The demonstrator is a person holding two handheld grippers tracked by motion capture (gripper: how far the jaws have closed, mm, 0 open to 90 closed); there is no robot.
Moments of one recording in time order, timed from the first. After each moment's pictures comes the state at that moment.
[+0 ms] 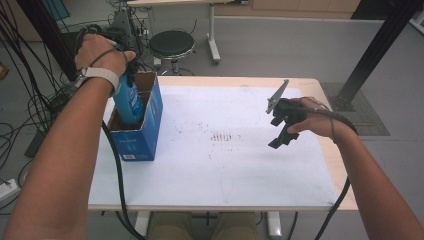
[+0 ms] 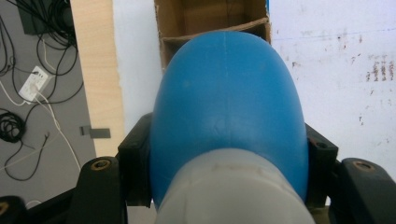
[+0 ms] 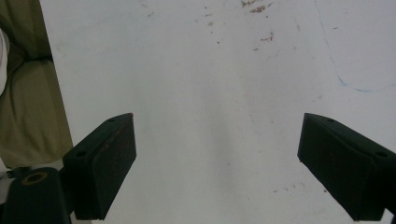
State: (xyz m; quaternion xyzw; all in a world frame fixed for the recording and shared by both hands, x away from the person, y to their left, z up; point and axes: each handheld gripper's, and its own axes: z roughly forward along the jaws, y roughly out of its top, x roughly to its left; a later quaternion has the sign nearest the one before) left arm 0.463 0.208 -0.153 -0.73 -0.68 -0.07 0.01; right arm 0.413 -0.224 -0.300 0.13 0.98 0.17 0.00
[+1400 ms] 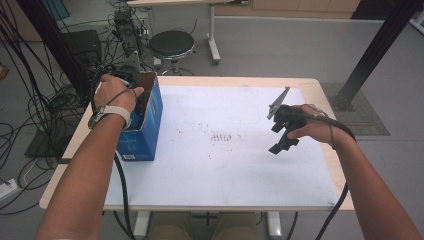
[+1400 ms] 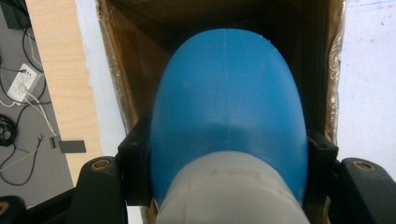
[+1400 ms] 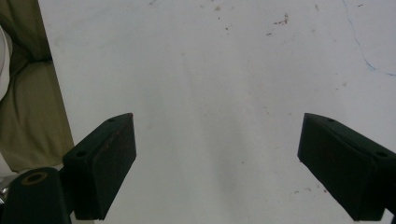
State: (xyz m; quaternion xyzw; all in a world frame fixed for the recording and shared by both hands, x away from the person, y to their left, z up) left arm 0.463 0.212 -0.251 -0.74 -0.67 -0.07 0.02; right arm 0.410 -0.231 -0.321 0.15 0.97 0.18 -0.02
